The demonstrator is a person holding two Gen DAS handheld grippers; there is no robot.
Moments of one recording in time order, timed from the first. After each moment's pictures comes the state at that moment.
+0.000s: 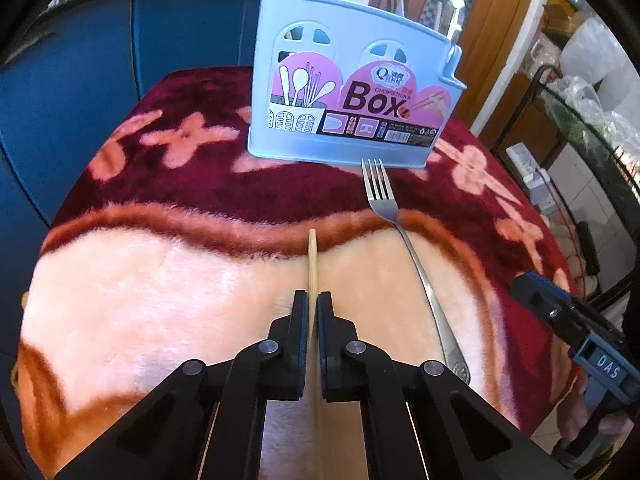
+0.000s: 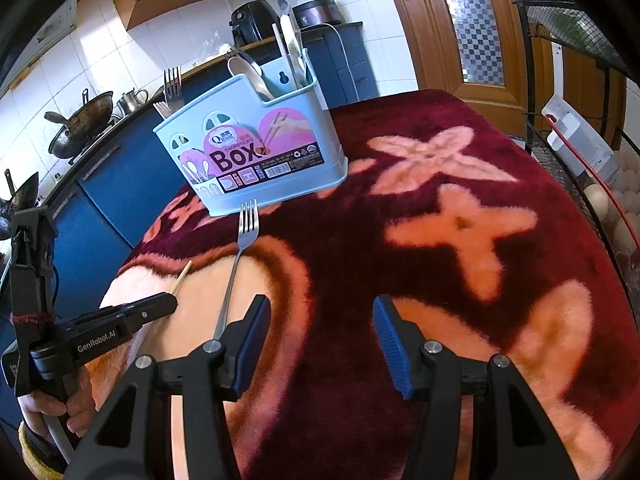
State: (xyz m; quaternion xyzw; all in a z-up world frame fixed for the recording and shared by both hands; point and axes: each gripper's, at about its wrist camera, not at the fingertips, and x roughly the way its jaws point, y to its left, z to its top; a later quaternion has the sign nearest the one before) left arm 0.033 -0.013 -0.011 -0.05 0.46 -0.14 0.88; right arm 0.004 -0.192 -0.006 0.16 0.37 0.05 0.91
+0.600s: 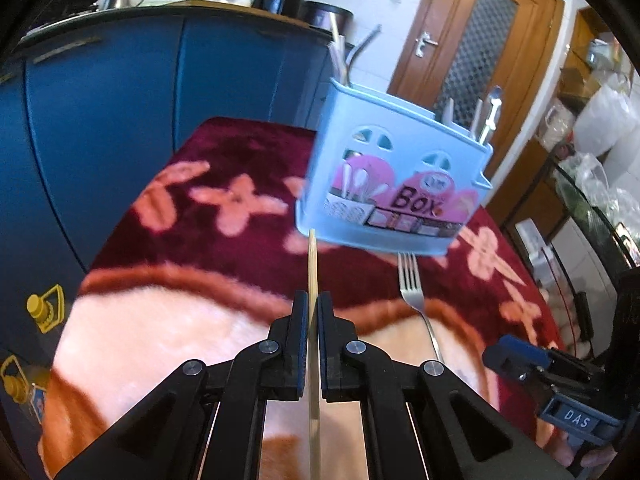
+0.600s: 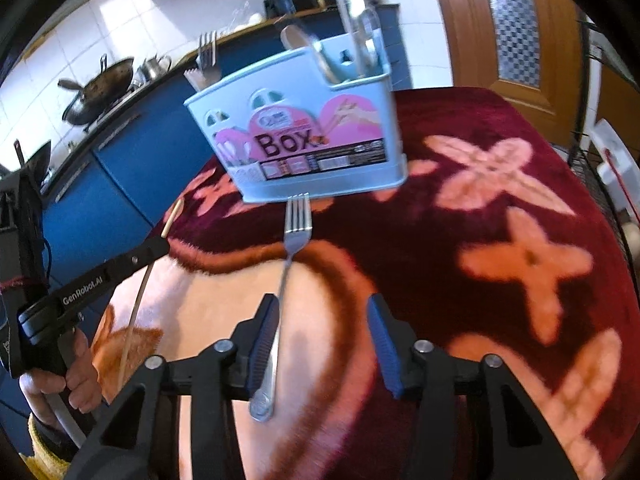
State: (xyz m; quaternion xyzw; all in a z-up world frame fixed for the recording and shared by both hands) left arm 0.046 0.029 0.018 -0.11 0.37 -0.10 0.92; right arm 0.044 -0.147 0.007 0.12 0.42 0.10 0.89
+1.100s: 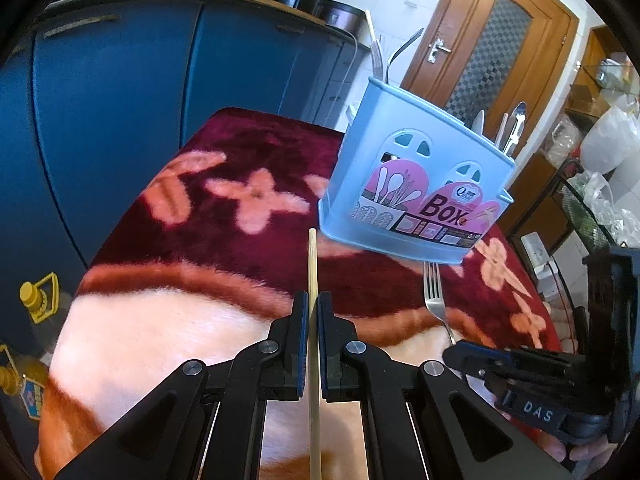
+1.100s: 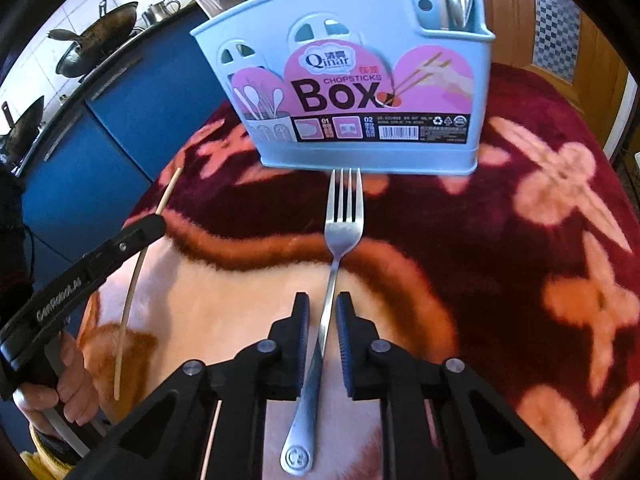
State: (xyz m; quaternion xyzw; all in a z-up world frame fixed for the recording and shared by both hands) left arm 0.058 0.047 0.004 -0.13 0.38 -0.10 0.91; right arm 0.096 -0.107 -0.007 0.08 0.49 0.13 0.86
